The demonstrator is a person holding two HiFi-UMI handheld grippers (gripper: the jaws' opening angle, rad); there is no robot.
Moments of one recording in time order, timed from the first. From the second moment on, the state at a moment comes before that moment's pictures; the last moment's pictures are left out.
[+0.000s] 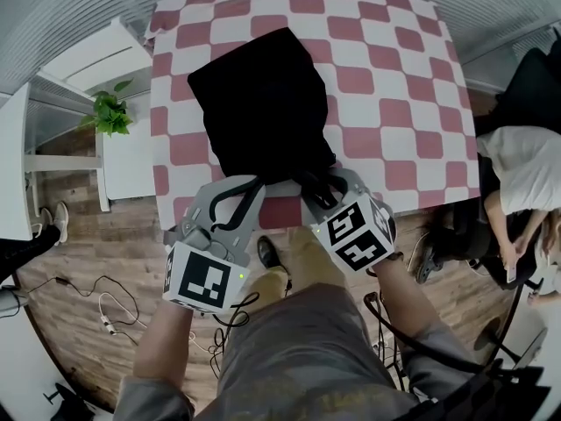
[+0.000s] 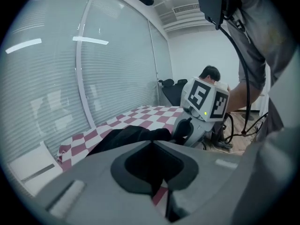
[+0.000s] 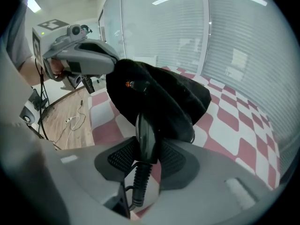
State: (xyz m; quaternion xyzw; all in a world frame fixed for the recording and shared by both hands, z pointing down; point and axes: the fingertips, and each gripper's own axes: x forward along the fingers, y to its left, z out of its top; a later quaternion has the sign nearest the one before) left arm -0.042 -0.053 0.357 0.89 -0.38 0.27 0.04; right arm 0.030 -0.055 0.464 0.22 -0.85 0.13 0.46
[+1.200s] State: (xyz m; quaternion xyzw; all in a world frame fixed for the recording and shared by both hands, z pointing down) left arm -0.044 -0.068 0.365 0.88 -0.38 0.29 0.04; right arm -0.020 -0.091 0.432 0.20 -0.87 0.17 0.42
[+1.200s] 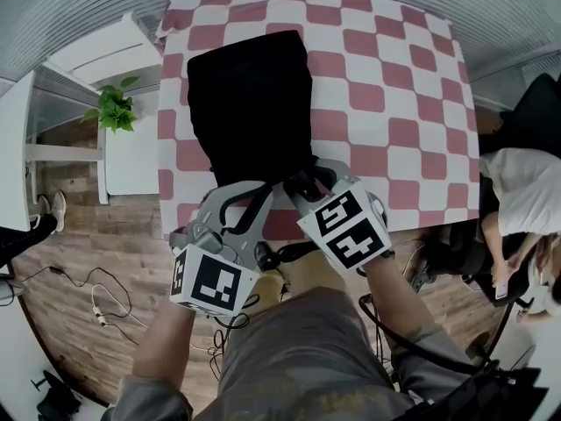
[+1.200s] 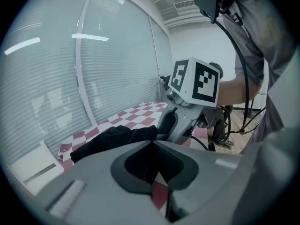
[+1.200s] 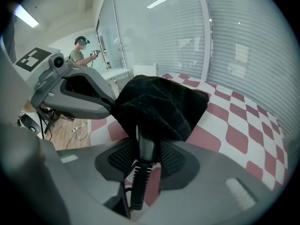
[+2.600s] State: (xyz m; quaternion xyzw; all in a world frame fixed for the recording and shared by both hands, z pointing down) left arm -0.056 -0.066 0.384 0.87 -0.40 0.29 0.05; right arm 0.005 -0.075 0.441 0.19 -0.88 0.11 0.41
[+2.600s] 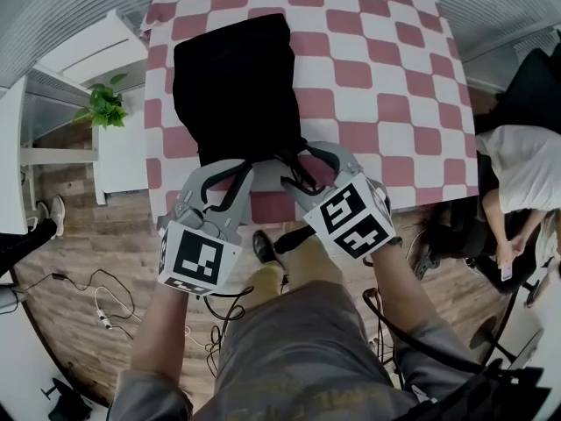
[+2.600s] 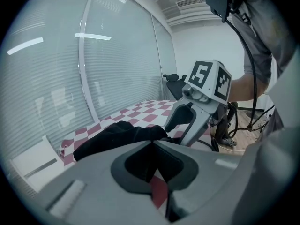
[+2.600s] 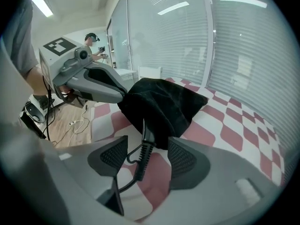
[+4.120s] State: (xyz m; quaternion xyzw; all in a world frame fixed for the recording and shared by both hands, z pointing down) left arm -0.050 -0.059 0.381 0.88 -0.36 0.30 -0.02; right arm 0.079 0.065 0.519 0.36 -0.83 0.35 0.24
